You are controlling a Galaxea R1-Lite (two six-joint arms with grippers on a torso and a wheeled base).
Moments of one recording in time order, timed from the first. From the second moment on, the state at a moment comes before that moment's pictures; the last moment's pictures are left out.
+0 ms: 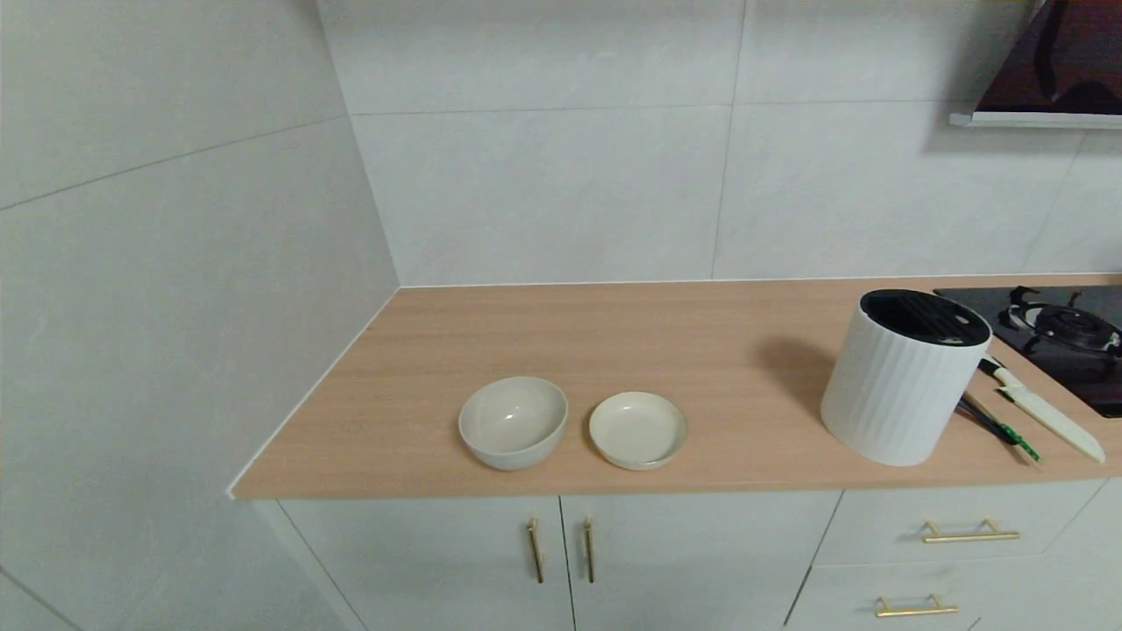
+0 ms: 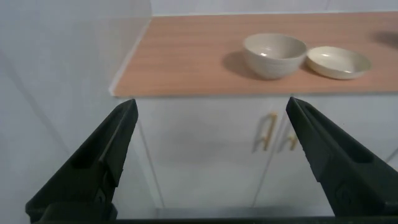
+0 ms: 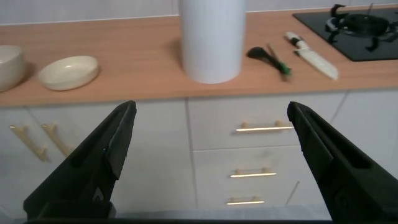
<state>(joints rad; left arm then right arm) 0.00 0.00 0.00 0.00 0.00 0.00 0.00 0.00 0.00 0.00 -0.04 0.02</state>
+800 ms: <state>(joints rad) 0.00 0.00 0.00 0.00 0.00 0.00 0.00 0.00 0.00 0.00 -0.04 0.02</state>
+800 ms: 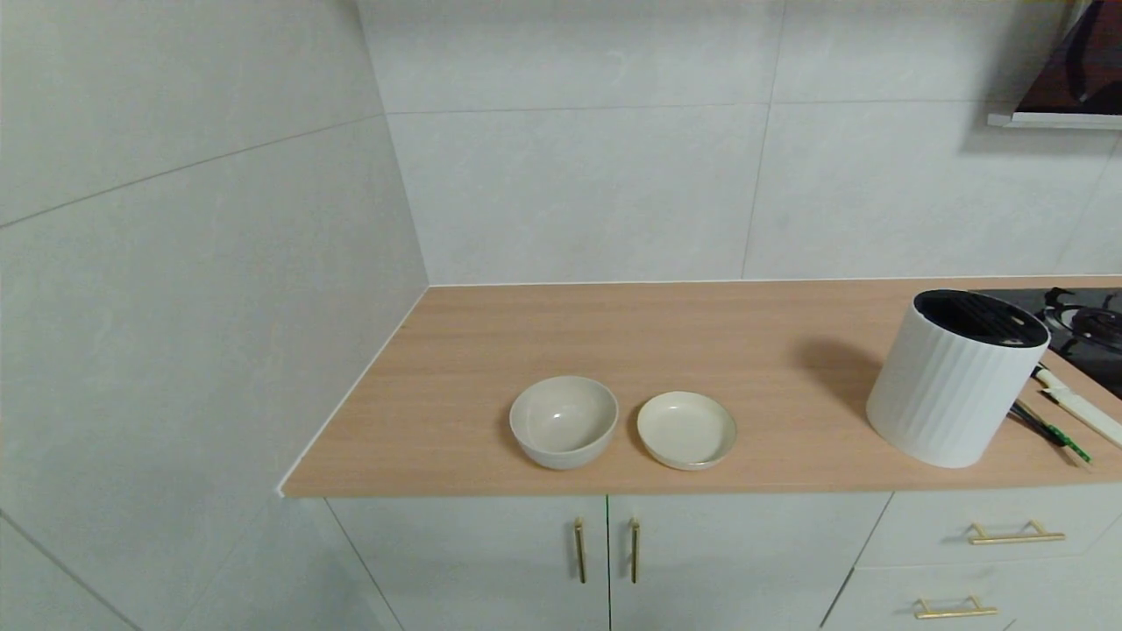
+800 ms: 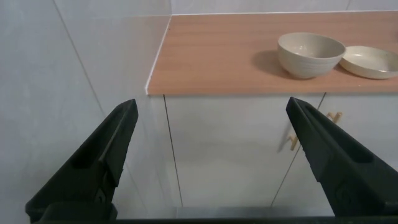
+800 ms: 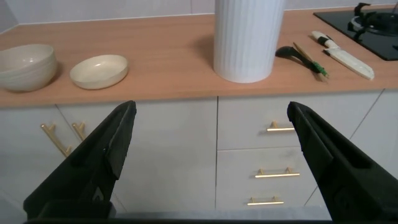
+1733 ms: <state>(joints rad) 0.00 0.00 0.00 0.00 0.00 0.00 0.00 0.00 0.00 0.00 -0.04 0.02</state>
